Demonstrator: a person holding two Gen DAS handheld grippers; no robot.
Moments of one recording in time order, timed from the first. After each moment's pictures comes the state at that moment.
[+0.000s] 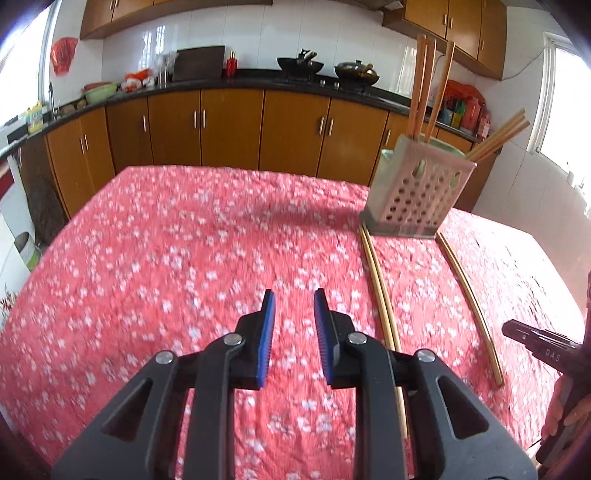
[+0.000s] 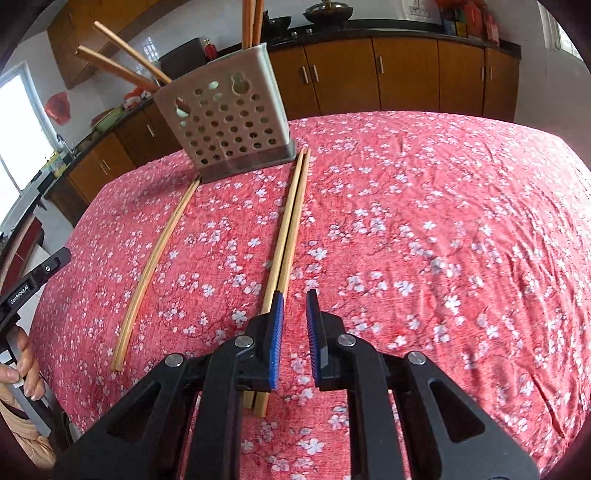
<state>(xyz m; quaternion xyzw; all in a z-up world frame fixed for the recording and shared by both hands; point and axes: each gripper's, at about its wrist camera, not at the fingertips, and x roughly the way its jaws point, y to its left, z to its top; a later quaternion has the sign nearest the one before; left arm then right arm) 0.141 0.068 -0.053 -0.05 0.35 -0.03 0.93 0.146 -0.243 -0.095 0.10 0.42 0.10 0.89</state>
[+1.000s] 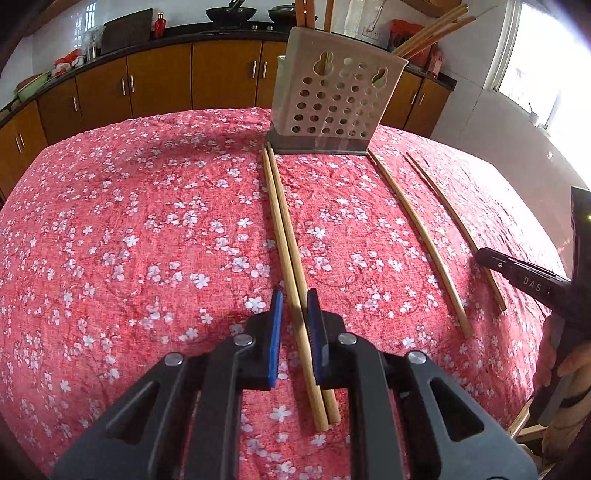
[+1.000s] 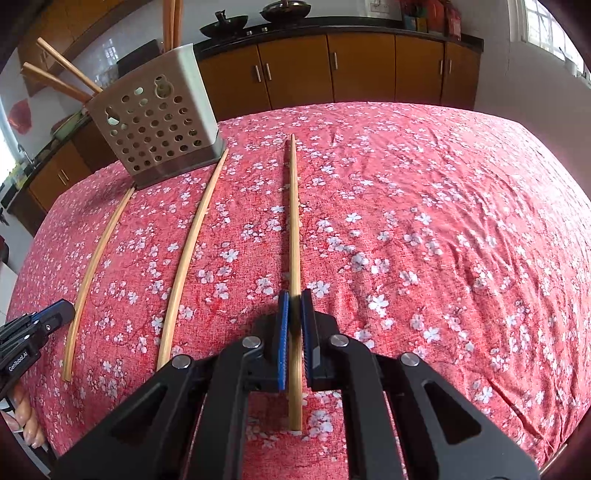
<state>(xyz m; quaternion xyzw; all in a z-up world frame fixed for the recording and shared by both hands) 0.157 -0.012 -0.099 -0.01 0.45 -0.14 0.88 0.152 -0.285 -0.112 0.09 0.43 0.01 0.90</state>
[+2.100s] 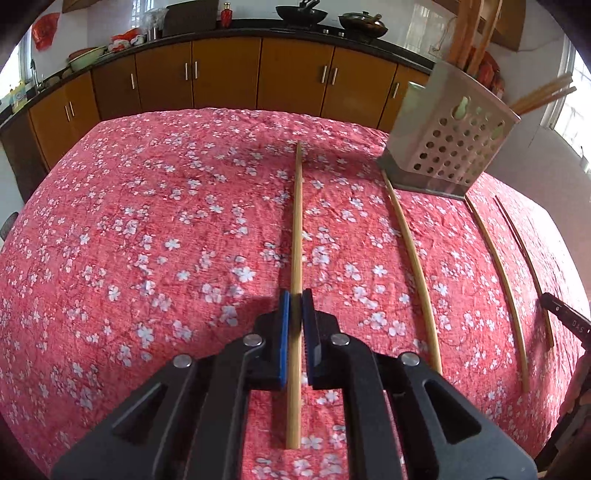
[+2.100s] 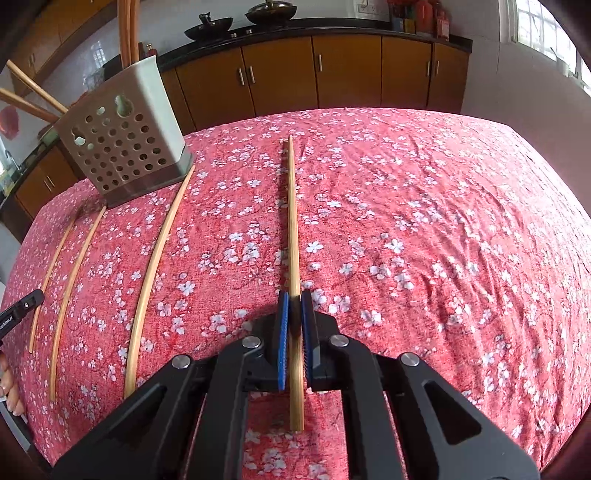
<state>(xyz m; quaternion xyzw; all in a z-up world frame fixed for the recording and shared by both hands) 0.196 0.069 -0.099 -0.05 0.44 -0.03 0.90 0.183 -0.309 -0.114 0.09 0.43 -0.02 0.90</state>
